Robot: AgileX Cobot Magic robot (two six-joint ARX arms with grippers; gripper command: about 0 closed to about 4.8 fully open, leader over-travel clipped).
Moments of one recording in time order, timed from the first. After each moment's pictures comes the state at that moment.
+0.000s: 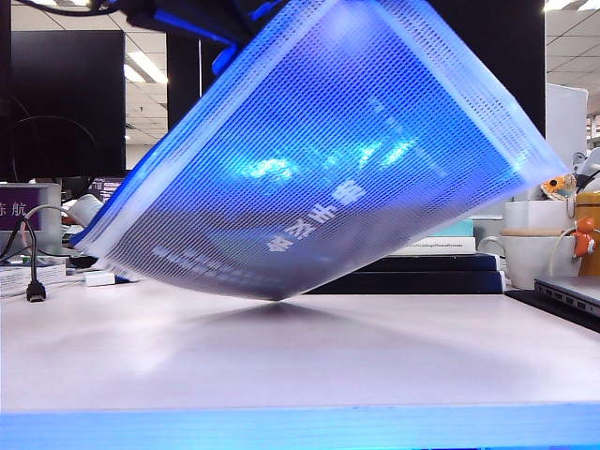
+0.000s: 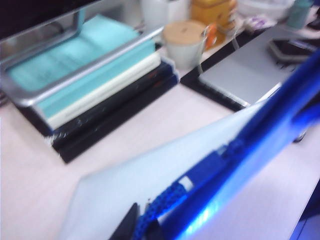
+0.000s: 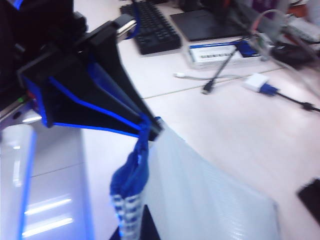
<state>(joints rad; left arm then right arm) -0.78 1.09 0.82 -0.09 0.01 0.10 0.46 1.10 0.94 -0.27 -0.76 -0.34</state>
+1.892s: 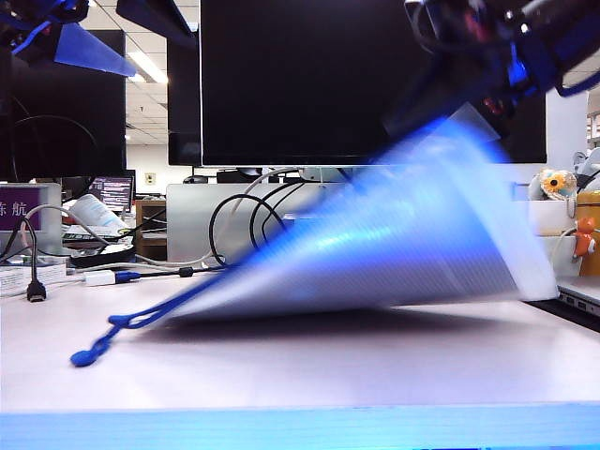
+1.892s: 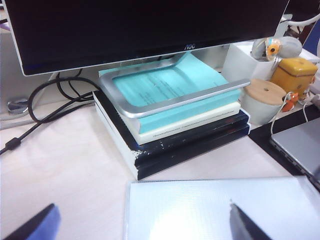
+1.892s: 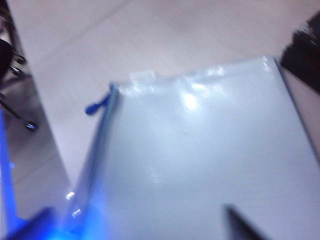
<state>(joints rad) -0.40 1.08 0.77 0.09 0.20 -0.06 0.27 1.36 1.00 -0.46 -0.80 -0.33</state>
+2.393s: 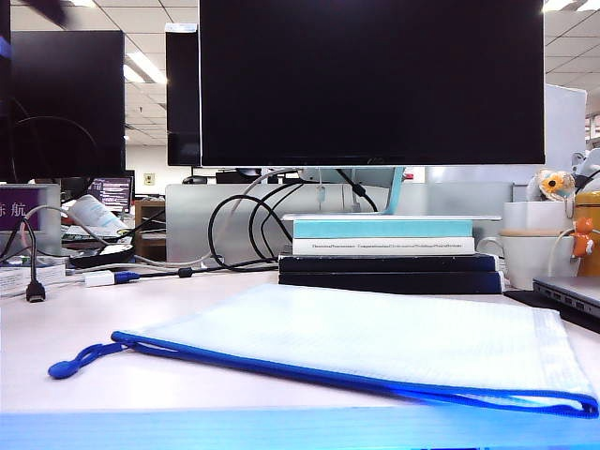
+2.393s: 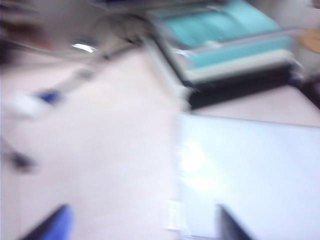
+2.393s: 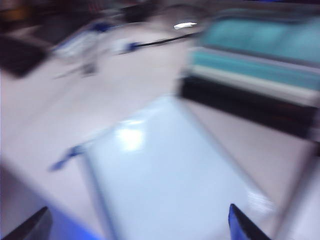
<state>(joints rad) -0.34 0.71 0.77 -0.44 0.04 -0.01 0.05 0.67 0.99 -0.79 -0.58 -0.08</state>
